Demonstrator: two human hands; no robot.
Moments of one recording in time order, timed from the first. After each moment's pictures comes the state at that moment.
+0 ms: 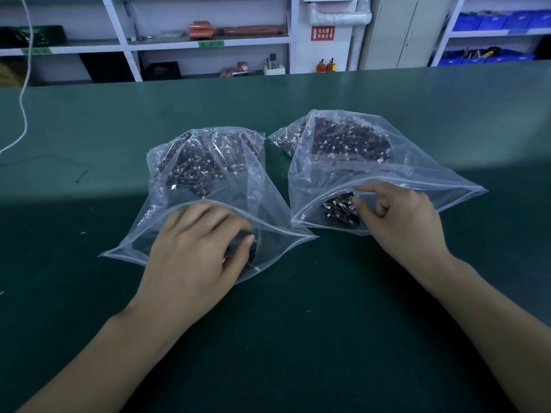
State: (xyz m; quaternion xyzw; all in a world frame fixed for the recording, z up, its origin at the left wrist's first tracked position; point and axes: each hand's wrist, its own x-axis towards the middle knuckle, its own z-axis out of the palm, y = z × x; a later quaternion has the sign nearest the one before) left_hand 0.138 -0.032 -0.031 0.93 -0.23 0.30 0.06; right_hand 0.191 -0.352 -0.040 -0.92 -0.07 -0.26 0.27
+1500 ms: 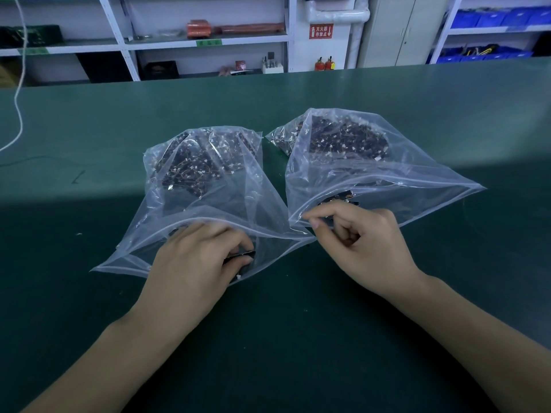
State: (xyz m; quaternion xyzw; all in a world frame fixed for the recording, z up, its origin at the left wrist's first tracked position) left_hand 0.130 -0.036 -0.032 0.95 -0.20 0.19 0.15; right_hand 0.164 -0.308 -0.045 -0.83 -0.27 -0.29 0.39
